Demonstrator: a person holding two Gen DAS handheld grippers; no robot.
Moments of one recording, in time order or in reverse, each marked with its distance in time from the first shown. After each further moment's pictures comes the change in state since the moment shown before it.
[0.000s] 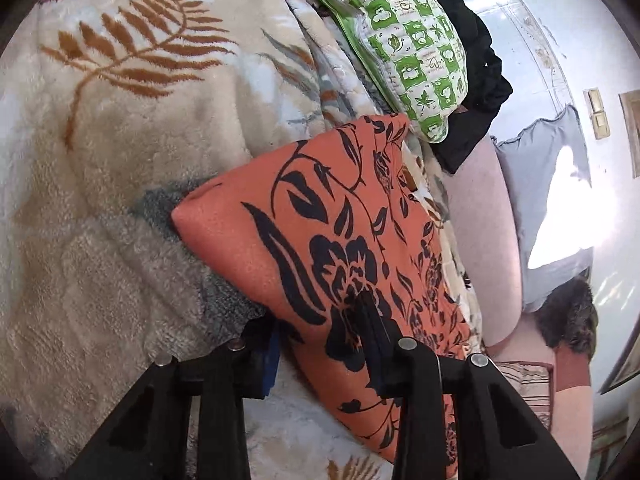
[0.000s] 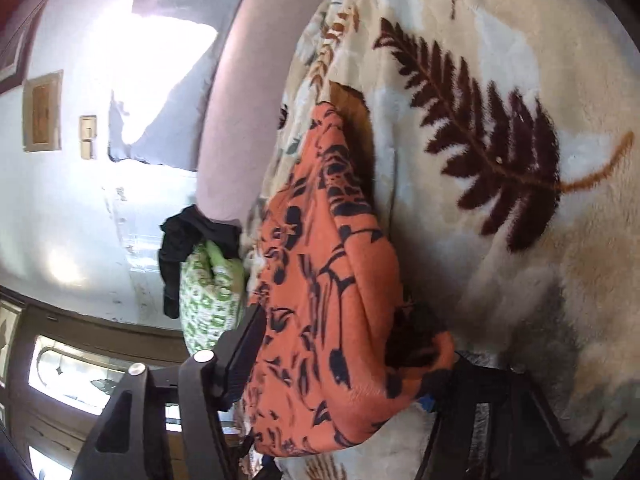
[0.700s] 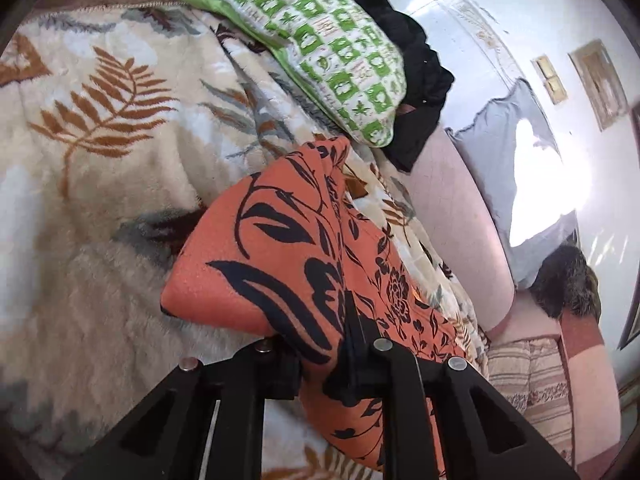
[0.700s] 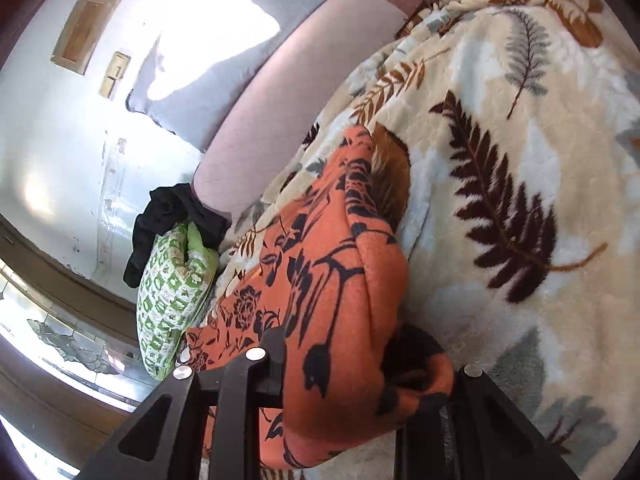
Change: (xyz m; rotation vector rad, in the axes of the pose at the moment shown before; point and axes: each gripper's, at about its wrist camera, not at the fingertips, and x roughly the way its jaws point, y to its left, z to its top) left arm -0.037 -0.023 -0.020 0.195 -0.096 -0.044; right arm -0.030 0.056 -0.016 -0.320 -0.117 -0.151
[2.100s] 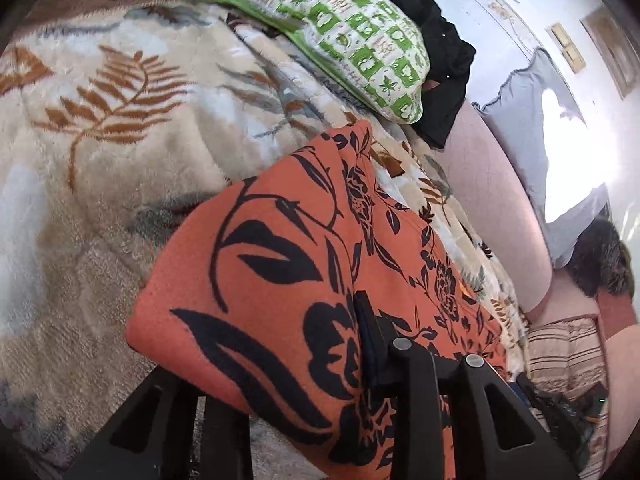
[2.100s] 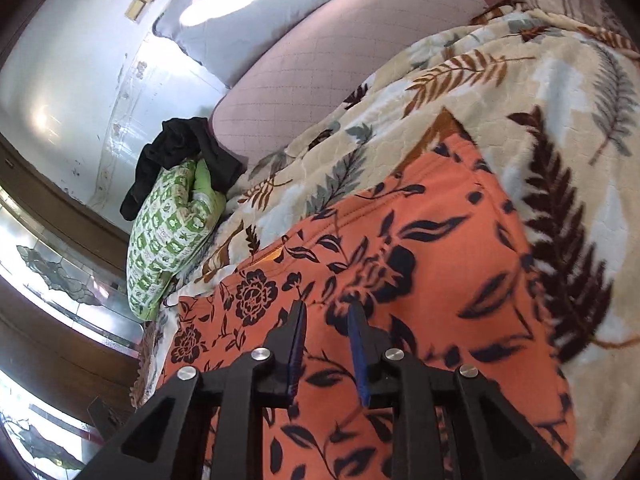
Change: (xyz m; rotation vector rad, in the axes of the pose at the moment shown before) left arm 0.030 0.016 0.002 0.029 0.057 0.107; right arm 0.073 0.046 0.019 -0.235 0.223 0.003
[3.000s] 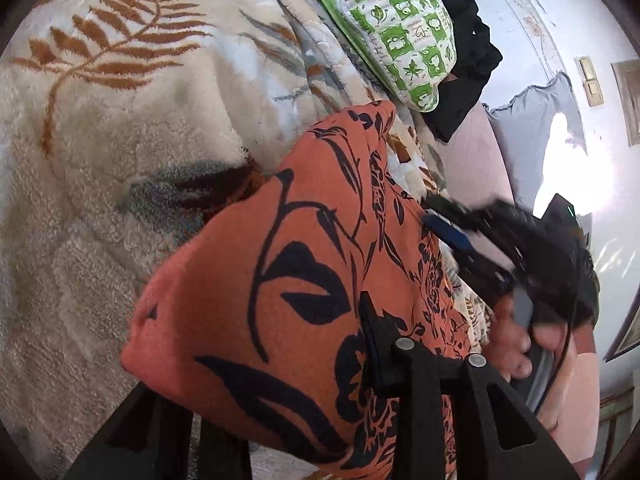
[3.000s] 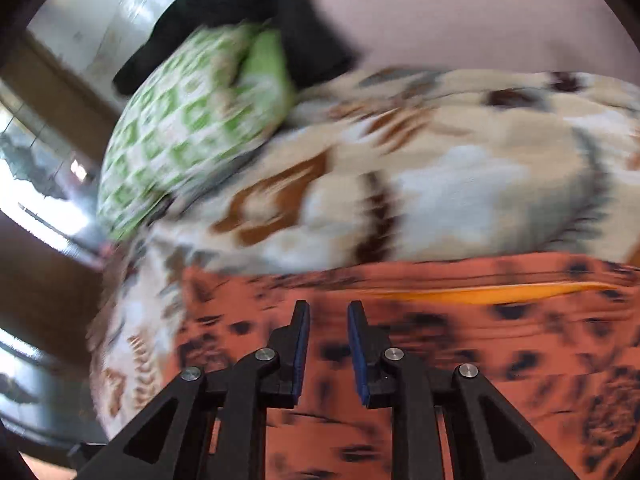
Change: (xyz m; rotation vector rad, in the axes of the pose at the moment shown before) left arm 0.013 0.029 0.013 -0.142 0.146 -0.119; right arm 0.215 0.193 0.008 -0.303 0.412 -0.012
